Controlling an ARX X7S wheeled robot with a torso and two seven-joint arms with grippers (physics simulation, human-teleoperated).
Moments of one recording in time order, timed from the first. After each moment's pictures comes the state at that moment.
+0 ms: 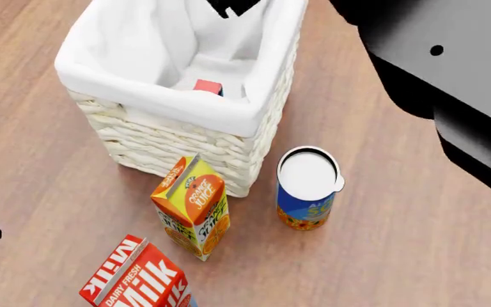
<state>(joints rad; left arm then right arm) -0.18 -0.36 0.02 0.69 -0.40 -0.48 -0.58 1.92 0.69 -1.41 0.00 1.13 0.37 0.34</state>
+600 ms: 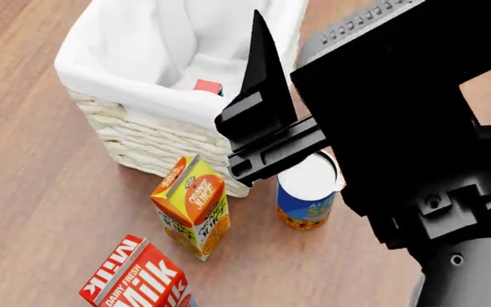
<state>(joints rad) -0.13 -0.40 -0.06 0.76 -0.43 -0.32 -0.52 1.82 1.05 -1.40 -0.70 1.25 0.43 0.84</state>
